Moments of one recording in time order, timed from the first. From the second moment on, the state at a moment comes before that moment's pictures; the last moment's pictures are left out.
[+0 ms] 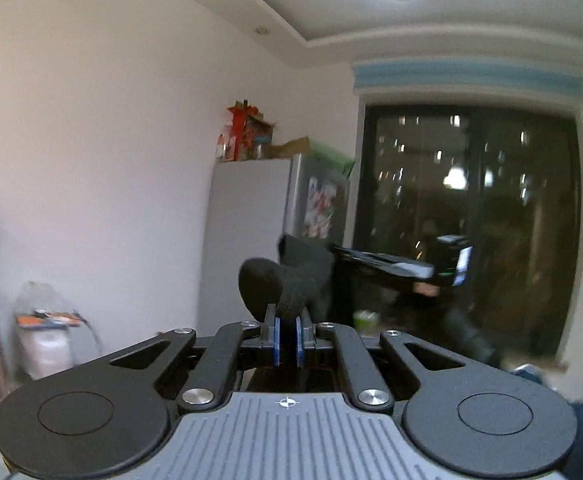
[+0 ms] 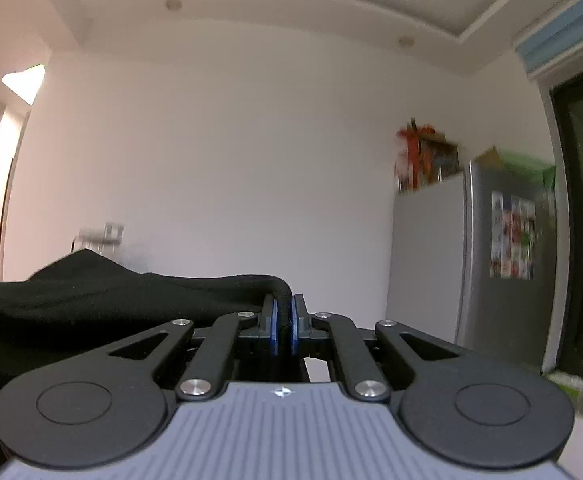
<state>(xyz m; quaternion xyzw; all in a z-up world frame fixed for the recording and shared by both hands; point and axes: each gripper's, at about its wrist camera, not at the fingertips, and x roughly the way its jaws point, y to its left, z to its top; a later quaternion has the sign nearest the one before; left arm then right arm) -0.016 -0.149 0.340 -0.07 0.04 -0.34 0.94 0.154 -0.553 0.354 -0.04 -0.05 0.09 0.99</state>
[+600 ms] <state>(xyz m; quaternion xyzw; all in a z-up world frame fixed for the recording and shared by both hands) -0.077 -0.014 0.189 -0.28 0.21 0.02 0.94 0.300 -0.303 0.235 -0.12 0.11 0.37 0.91</state>
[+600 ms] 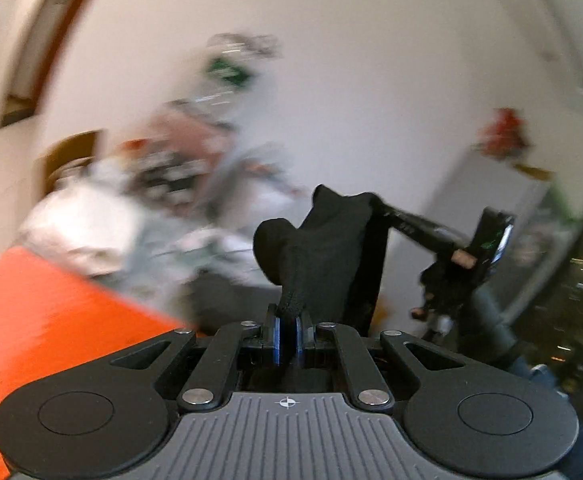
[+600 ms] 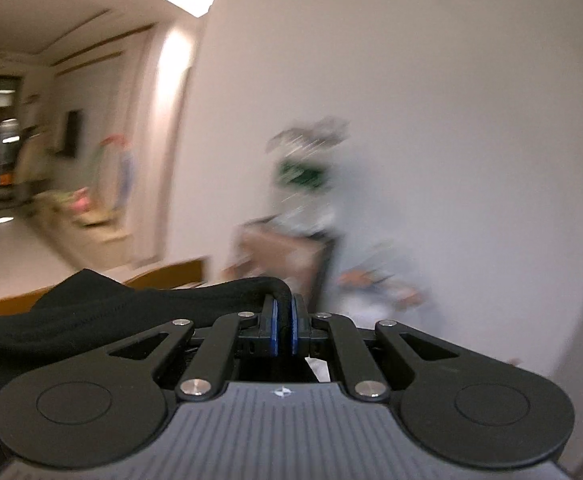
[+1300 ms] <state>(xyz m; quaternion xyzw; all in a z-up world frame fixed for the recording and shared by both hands) -0.188 0.129 0.004 -0.39 0.31 0.36 0.78 0.118 0.150 -0.017 -0.32 0.22 0.58 0.71</state>
